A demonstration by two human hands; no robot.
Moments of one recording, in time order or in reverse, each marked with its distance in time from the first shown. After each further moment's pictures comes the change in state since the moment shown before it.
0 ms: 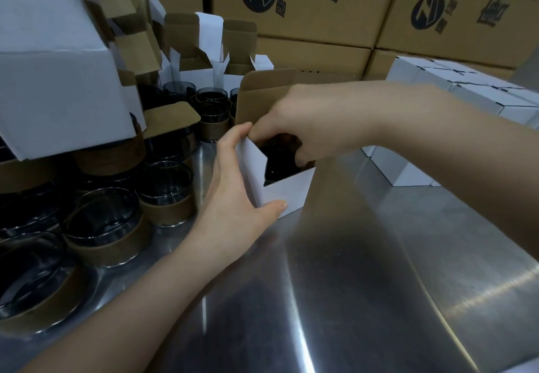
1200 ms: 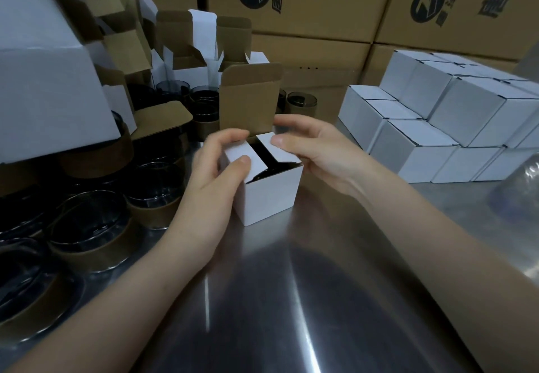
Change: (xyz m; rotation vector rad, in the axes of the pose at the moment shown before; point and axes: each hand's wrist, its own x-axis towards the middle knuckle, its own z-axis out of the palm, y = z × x) left_hand 0.009 0.003 -0.002 -0.364 0.104 -0.173; right_hand -0.004 0.022 0.100 1.521 0.536 0.496
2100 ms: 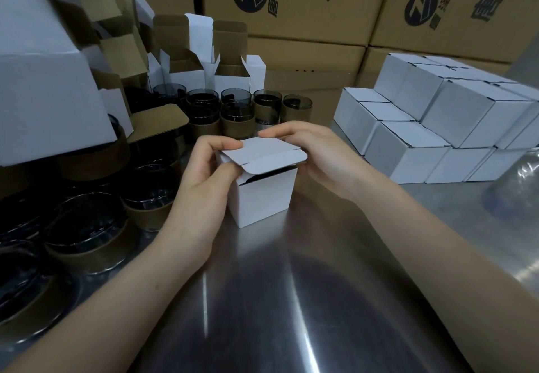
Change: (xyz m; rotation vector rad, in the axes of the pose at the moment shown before) left_hand 0.004 -0.003 -0.001 -0.111 0.021 -0.045; right_hand -0.010 -0.009 0.005 -0.081 0.000 0.006
